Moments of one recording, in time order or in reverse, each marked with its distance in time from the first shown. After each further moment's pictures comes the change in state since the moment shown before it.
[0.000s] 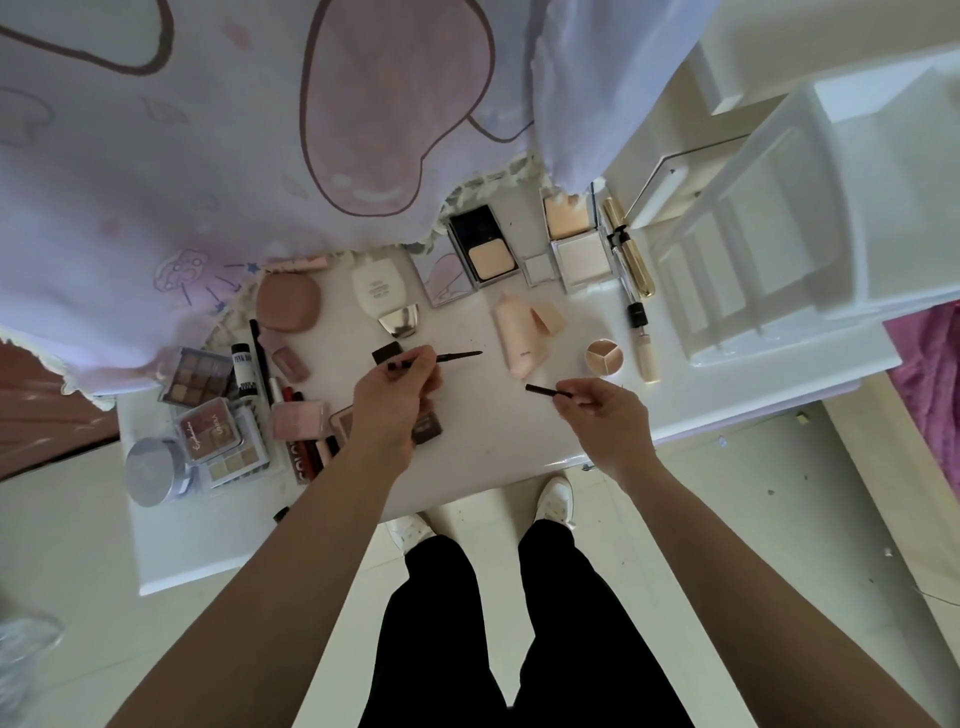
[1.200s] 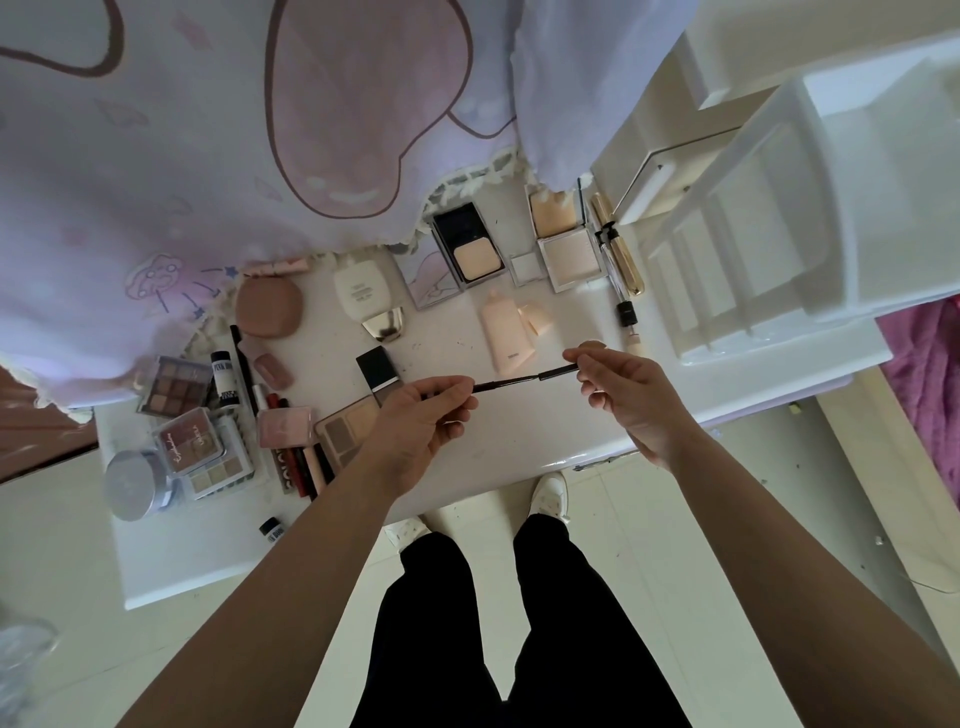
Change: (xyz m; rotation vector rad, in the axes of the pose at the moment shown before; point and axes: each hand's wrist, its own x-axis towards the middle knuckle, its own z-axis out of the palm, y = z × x) left_hand -0.012 -0.012 0.011 0.049 -0.339 -0.149; right_hand 0.025 -0.018 -0.043 0.323 -0.262 -0.014
